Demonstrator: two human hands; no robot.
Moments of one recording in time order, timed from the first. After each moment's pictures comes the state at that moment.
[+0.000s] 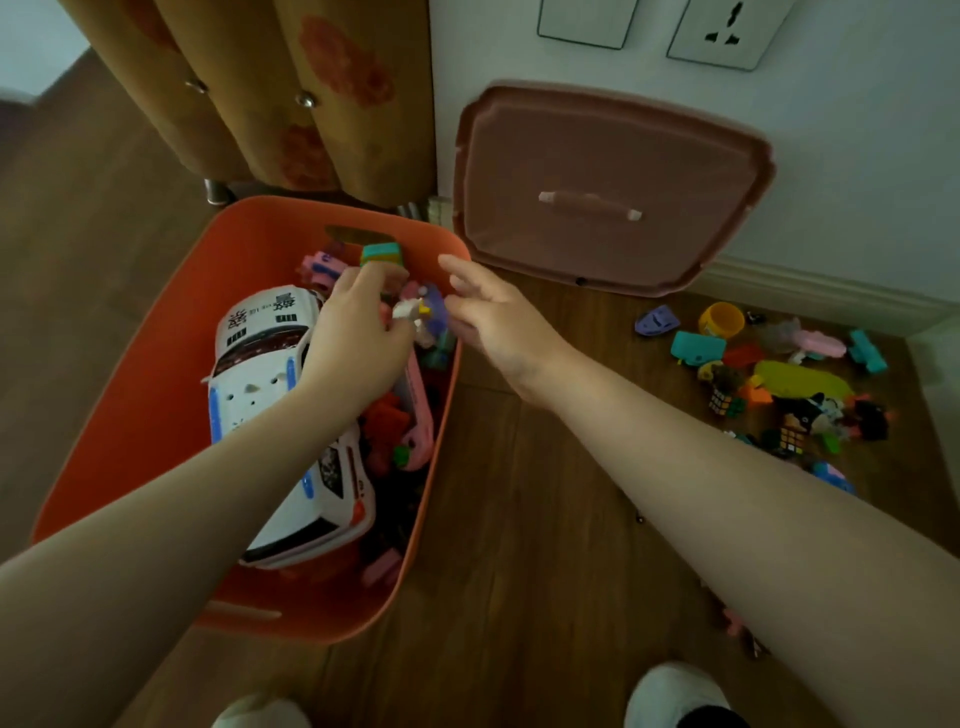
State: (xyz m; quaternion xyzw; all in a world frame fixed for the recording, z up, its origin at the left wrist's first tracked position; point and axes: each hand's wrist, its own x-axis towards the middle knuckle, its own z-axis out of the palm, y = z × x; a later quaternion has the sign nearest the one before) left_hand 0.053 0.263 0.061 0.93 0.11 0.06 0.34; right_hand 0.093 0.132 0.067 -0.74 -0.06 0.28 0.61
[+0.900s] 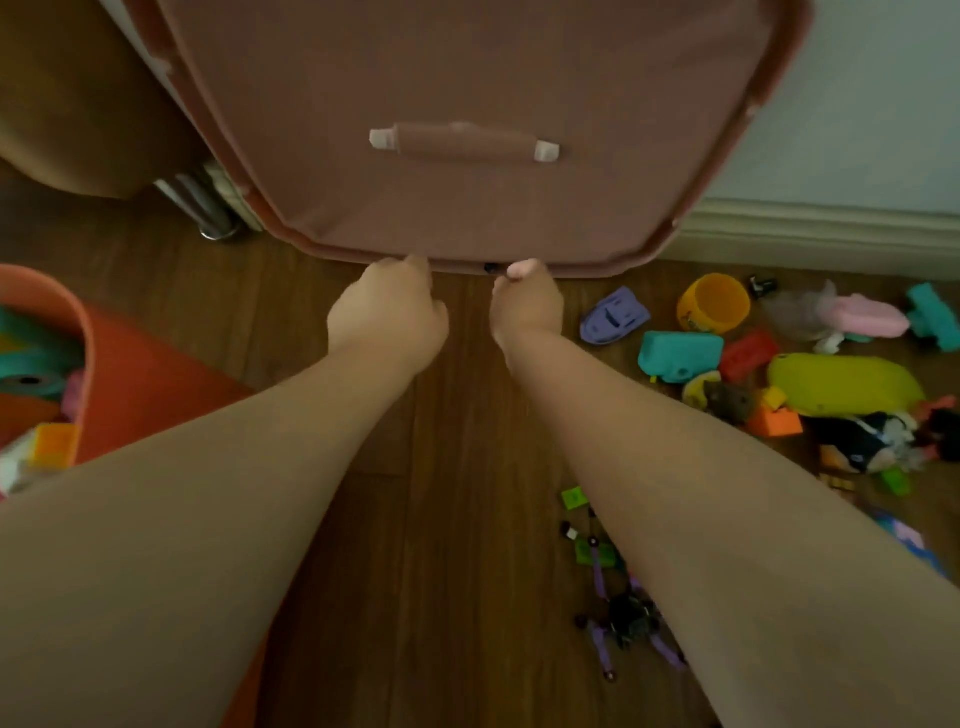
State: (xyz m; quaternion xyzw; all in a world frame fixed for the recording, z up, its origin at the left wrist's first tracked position) left_hand 0.245 0.118 -0.069 0.97 0.08 -0.12 0.18; right_hand 0.287 0.011 -0.143 -0.81 0.26 0.13 0.51
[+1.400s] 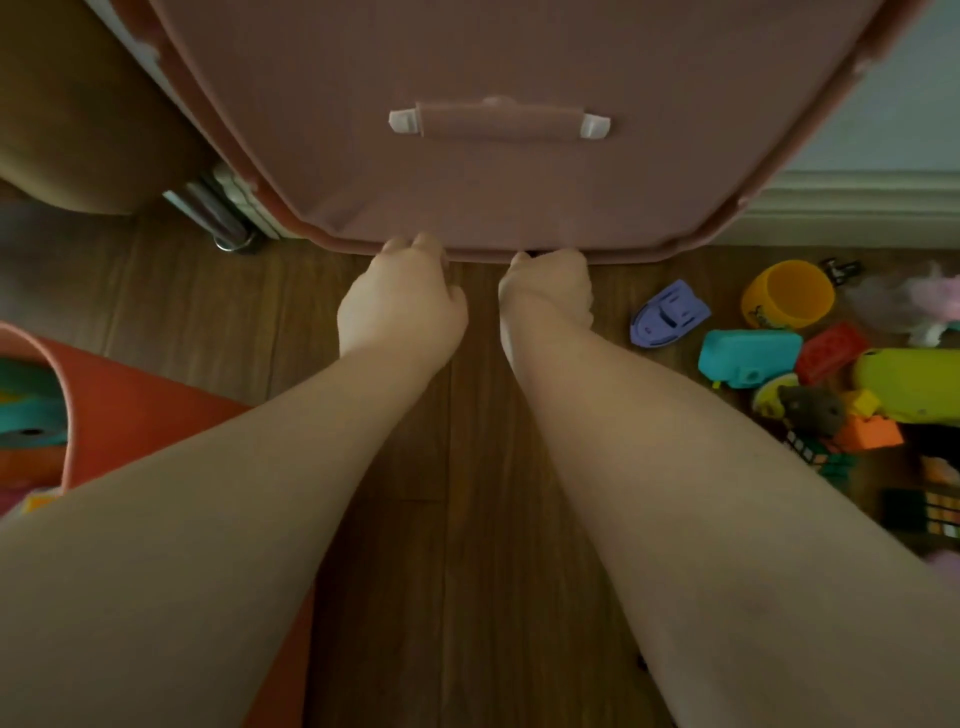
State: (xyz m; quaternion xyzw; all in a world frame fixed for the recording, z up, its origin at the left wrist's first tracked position) left_hand 0.264 0.132 -0.080 0.97 0.08 -0.07 0.20; right_hand 0.320 0.038 -0.163 -0.80 0.40 0.08 0.43
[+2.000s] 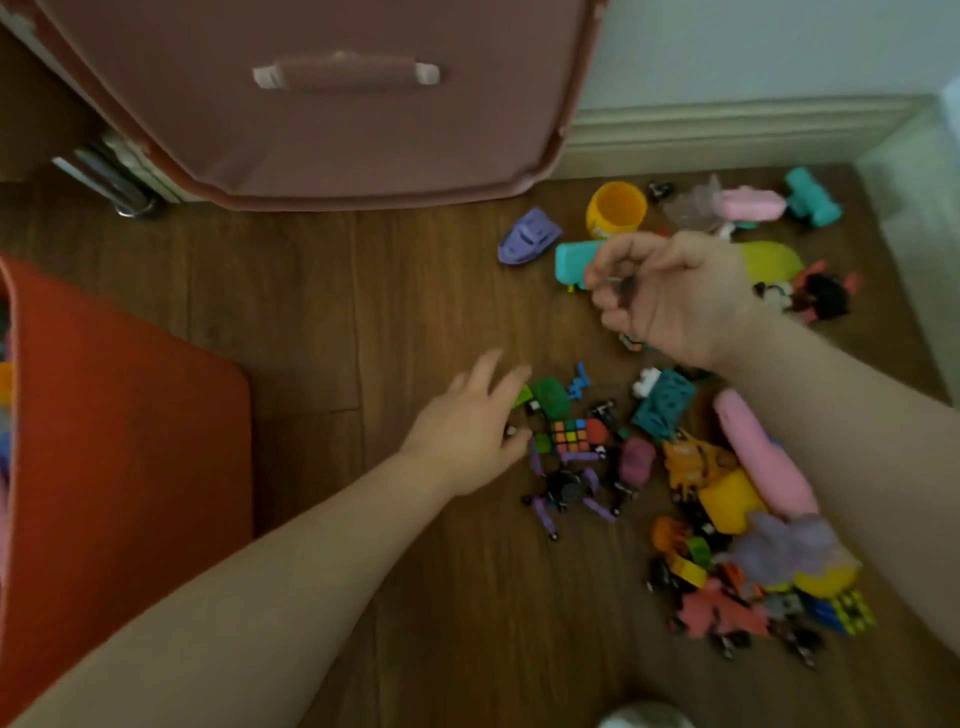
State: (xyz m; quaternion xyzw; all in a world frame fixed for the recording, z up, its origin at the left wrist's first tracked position) left_hand 0.119 0.047 -0.117 0.91 -0.25 -0.28 0.16; right_hand 0.176 -0.157 -0.058 -0.53 0.18 0.24 0.80
